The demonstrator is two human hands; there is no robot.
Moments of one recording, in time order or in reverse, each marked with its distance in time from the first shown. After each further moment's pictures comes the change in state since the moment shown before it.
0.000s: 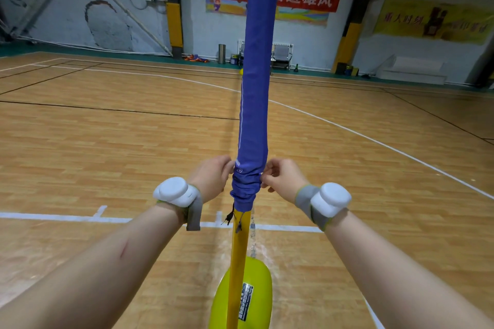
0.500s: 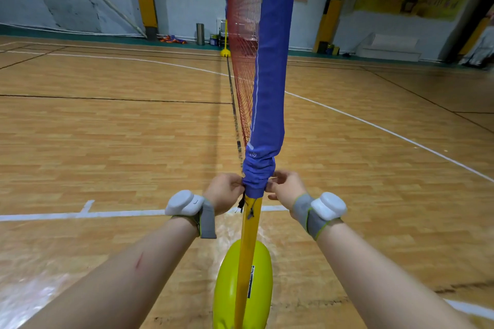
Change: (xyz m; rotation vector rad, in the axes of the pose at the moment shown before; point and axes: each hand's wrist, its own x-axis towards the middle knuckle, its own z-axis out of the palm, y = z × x) left_hand -0.016 -0.042 0.050 -0.329 -0.184 -0.082; right_hand -0.008 0.032 0.064 0.448 0.151 0.388
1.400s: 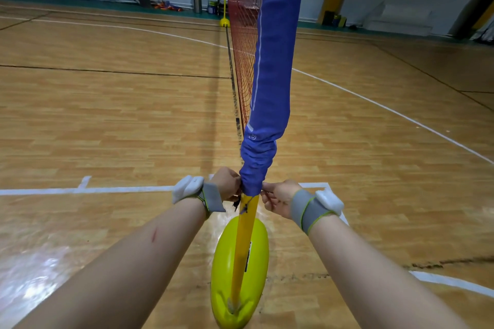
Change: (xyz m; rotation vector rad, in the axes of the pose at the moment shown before) left_hand 0.026 -0.018 0.034 -0.300 -0.130 -0.454; right_hand 0.022 0.039 0.013 0.226 -0.073 0.465
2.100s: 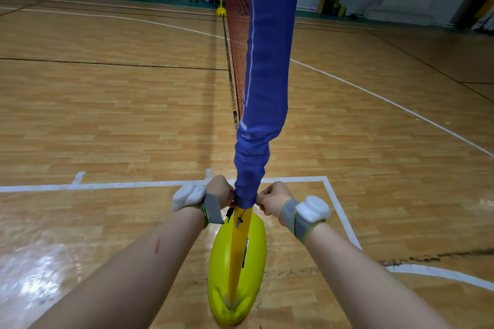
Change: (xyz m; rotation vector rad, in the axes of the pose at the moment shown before) left_hand 0.028 -0.024 0.015 0.251 0.057 -0.068; right_hand 0.034 0.020 -0.009 -0.593 0.086 -0.213
